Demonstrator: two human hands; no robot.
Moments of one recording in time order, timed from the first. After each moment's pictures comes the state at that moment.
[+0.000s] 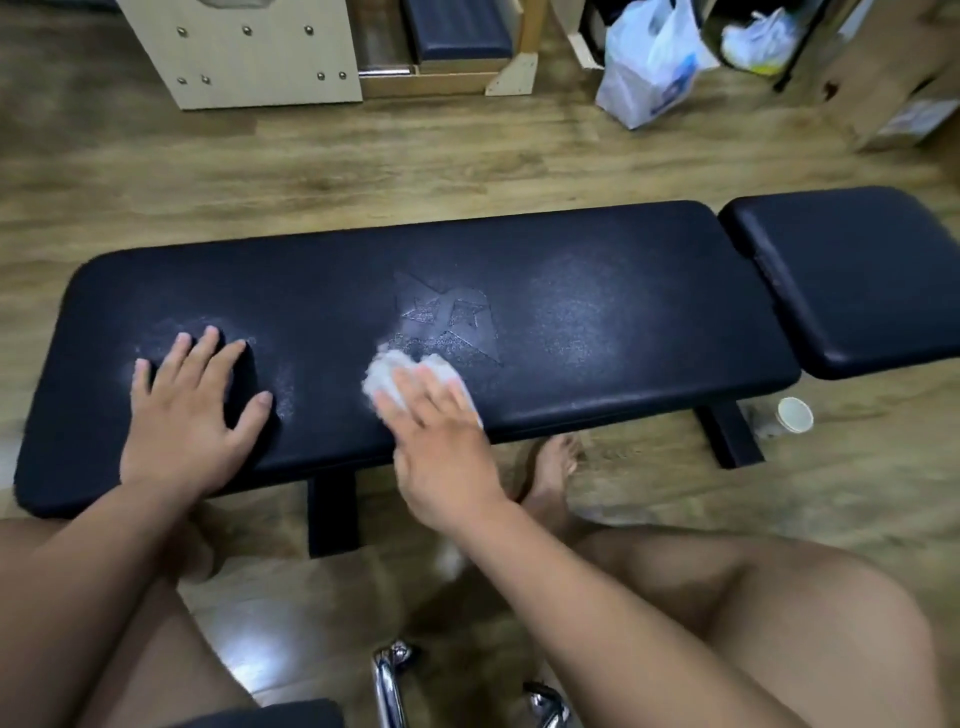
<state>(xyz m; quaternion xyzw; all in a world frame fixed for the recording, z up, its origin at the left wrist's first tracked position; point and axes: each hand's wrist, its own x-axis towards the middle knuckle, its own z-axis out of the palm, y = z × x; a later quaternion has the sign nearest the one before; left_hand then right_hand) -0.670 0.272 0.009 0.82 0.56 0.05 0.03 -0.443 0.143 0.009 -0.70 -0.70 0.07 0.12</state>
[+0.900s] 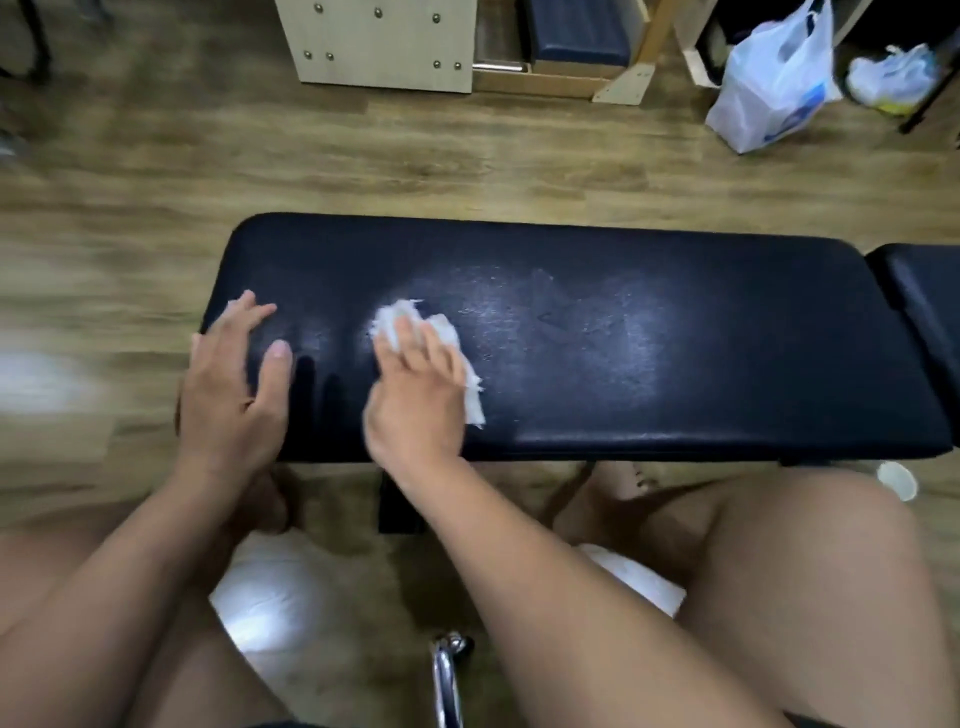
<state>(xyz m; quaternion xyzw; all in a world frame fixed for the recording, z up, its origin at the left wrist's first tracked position) -0.728 0.255 0.045 0.69 0.60 0.36 0.18 -0.579 0.231 0.021 -0.74 -0.64 0.12 0.17</state>
